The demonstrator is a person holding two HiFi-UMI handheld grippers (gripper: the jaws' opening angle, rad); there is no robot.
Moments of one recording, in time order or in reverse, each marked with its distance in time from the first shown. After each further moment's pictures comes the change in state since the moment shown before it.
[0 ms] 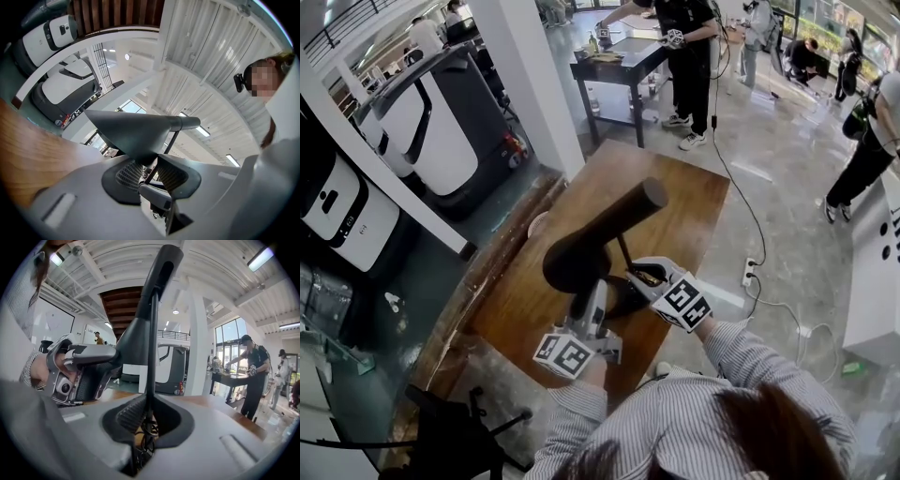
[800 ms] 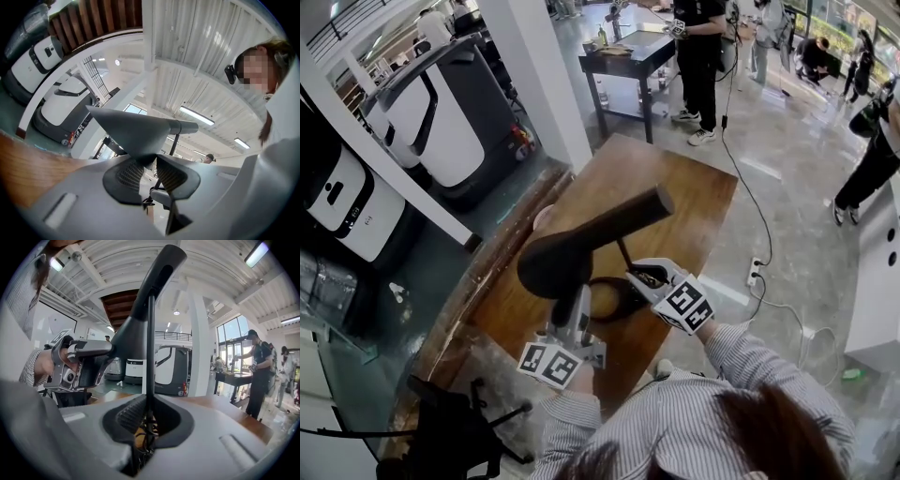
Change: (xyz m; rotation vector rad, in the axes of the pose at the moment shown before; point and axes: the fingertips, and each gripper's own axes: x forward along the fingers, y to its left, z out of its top) left arm -0.018 -0.008 0.034 0.190 0.017 0.102; right arm 0.000 0.002 -0.002 0.016 -0.025 0.044
